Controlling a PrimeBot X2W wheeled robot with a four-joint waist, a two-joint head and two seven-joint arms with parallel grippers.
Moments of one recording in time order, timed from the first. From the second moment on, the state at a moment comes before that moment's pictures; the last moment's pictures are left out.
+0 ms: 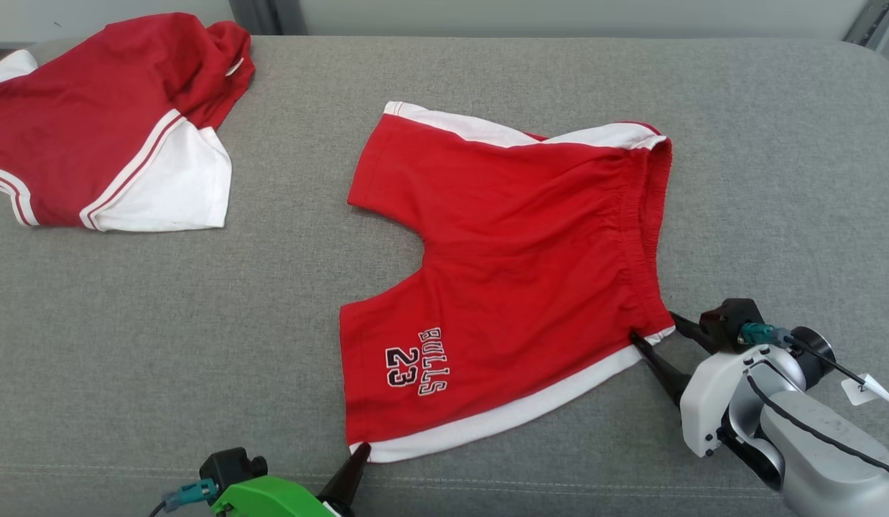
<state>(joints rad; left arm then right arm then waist) 0.00 0.05 -0.43 0.35 -1.25 -0.10 0.08 -0.37 -0.39 0.78 0.63 0.48 0.11 -0.16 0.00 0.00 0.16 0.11</state>
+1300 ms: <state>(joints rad) 0.06 0.26 -0.20 0.00 -1.30 -0.10 0.00 -0.25 -0.61 0.90 0.22 0.94 0.13 0.14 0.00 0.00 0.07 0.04</state>
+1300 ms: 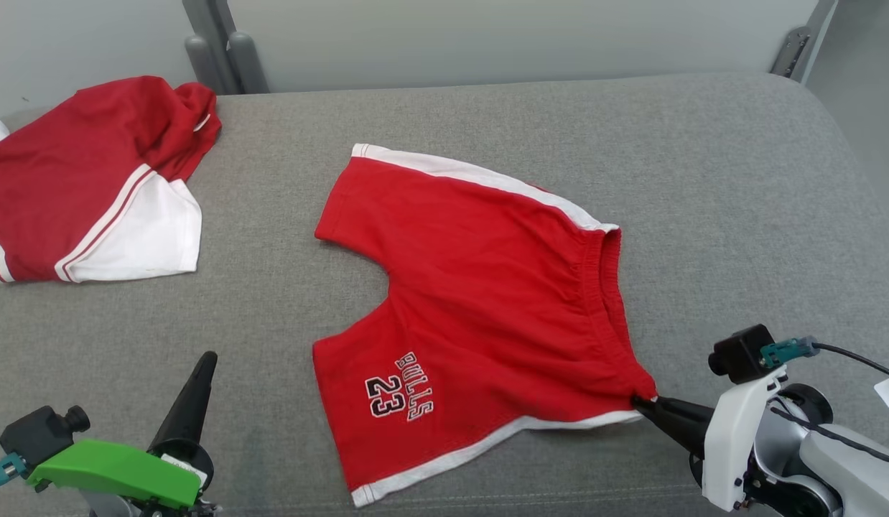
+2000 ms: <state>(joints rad) 0.23 0.15 -0.34 0.00 -1.45 -0.03 0.12 -0.19 -0.73 0.87 0.02 1.01 0.13 0.19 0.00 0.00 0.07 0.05</state>
